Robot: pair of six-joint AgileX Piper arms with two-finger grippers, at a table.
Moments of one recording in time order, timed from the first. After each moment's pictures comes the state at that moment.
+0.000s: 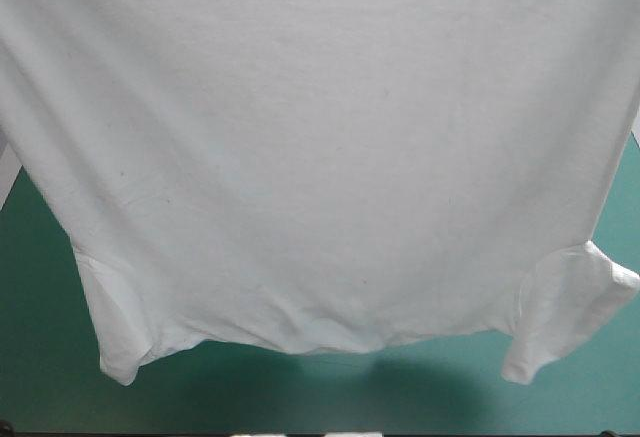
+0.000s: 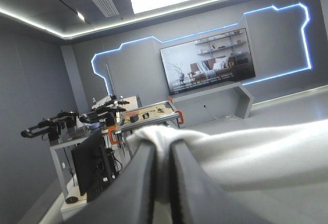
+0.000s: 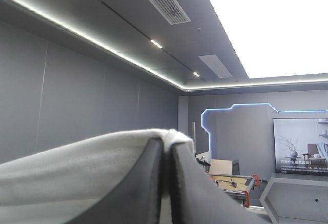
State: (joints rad) left arm -0.09 1.35 -2.49 -0.03 0.88 0.27; right arm 0.34 1.27 -2.41 0.12 0.59 -0.06
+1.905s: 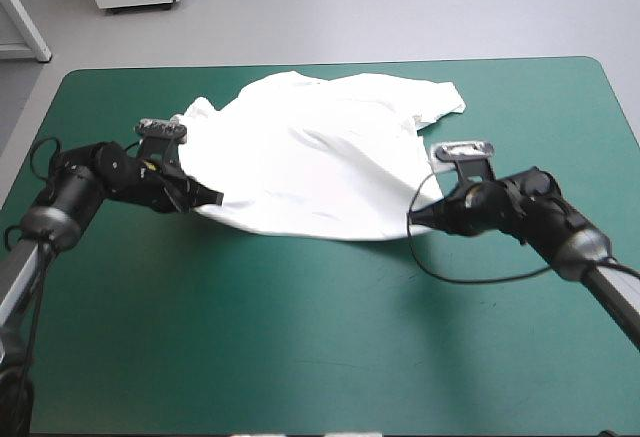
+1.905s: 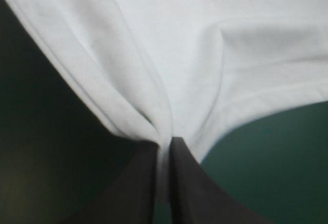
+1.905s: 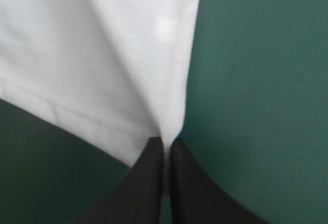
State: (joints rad) left arm -0.09 1.45 -1.18 -0.31 0.88 0.32; right arm 0.36 1.39 -1.05 0.00 0.74 0.17
